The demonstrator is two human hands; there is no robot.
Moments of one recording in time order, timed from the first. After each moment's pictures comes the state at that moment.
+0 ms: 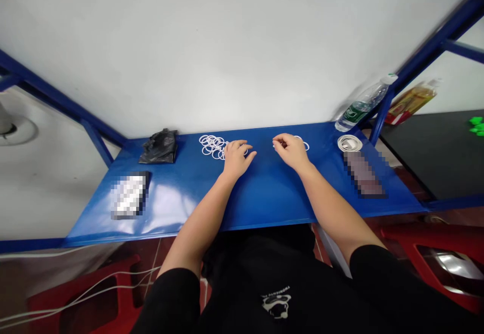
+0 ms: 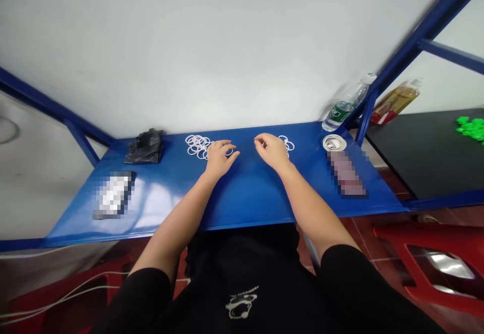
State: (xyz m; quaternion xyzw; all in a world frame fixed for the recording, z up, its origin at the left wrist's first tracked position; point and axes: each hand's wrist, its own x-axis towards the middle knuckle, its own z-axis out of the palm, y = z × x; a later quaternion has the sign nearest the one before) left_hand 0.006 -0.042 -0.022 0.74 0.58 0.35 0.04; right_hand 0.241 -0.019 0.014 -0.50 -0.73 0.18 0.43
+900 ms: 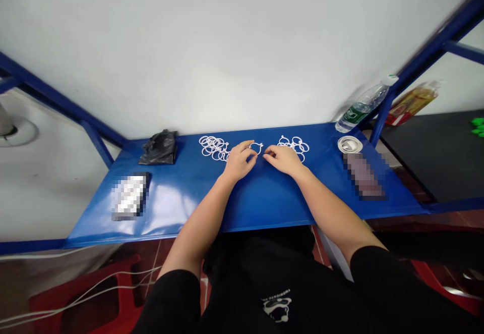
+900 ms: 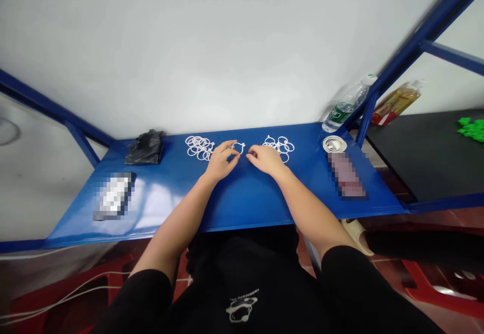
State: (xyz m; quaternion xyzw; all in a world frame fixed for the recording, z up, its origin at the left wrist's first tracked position) left_hand 0.003 -0.038 -0.025 0.81 0.42 0.41 0.03; right_hand 0.229 -0.024 0.006 -0.52 -0.81 0.18 0.22
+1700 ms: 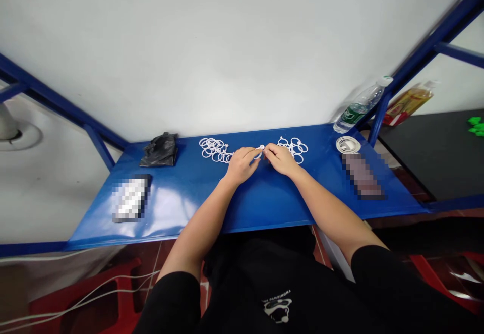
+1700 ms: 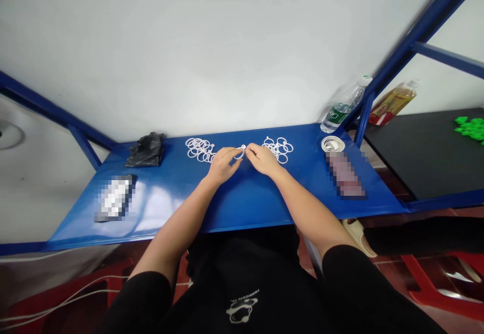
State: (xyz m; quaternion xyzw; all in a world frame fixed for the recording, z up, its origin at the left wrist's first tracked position) left_hand 0.014 -0.048 -0.019 0.82 0.42 0.39 0.00; right_hand 0.223 -0.031 0.011 -0.46 -0.78 0.28 0.33
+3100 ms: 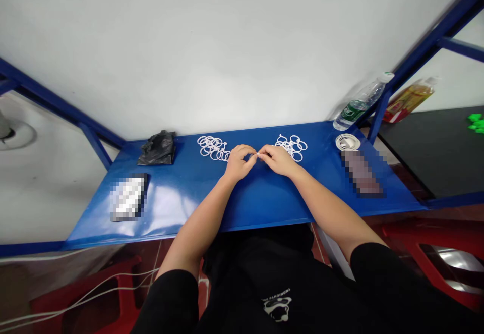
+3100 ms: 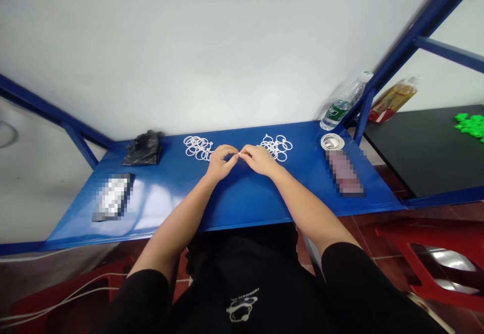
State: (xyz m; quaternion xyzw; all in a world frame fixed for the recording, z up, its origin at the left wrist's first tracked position) left_hand 0.015 -0.047 -0.020 0.77 0.46 0.43 0.11; right_hand 0.221 -0.034 0.011 -0.42 -0.82 0.27 0.29
